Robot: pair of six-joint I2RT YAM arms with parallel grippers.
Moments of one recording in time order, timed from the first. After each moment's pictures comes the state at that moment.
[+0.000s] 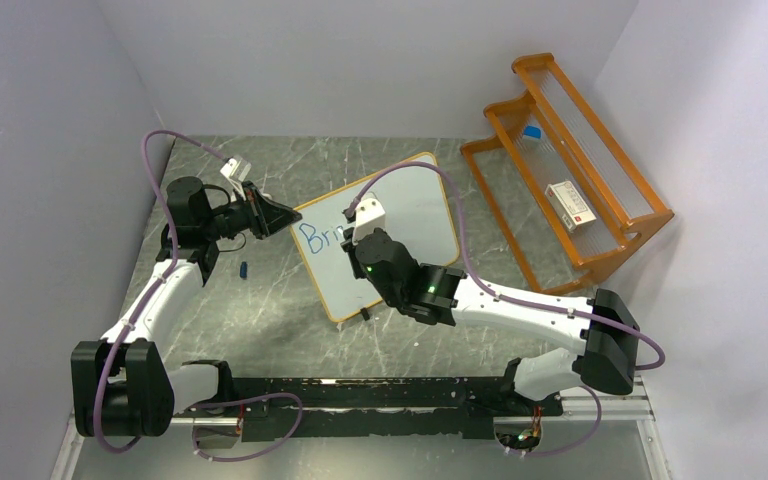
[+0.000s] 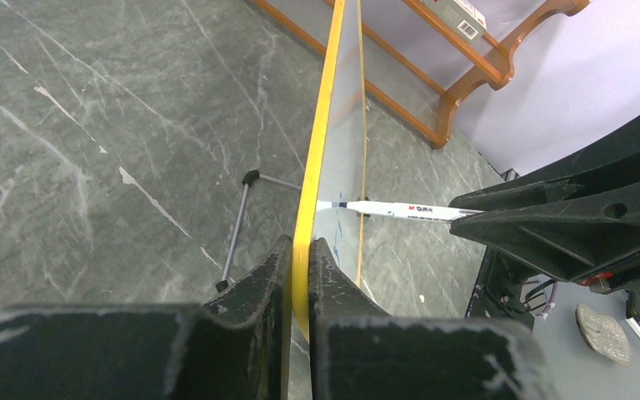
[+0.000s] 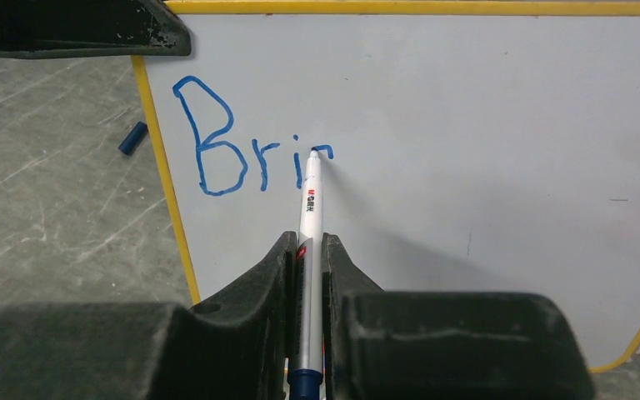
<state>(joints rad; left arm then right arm) -0.02 1.18 0.72 0.24 0.99 -0.34 1.16 1.38 1.05 -0.04 0.61 0.20</state>
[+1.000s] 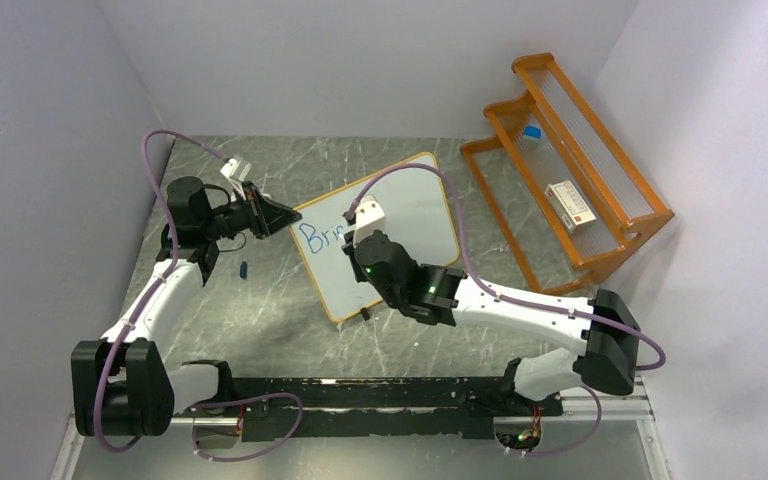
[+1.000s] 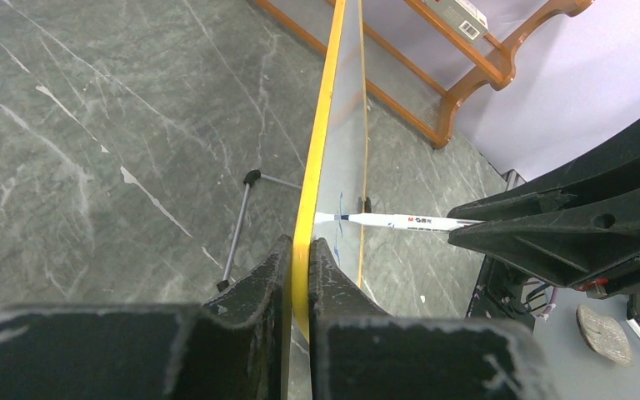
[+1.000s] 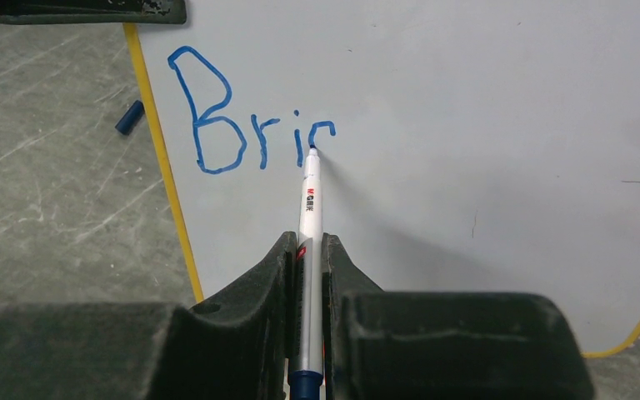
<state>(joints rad) -0.02 1.18 0.72 0.24 0.99 -0.34 1.16 1.38 1.05 -0.09 0.60 0.22</state>
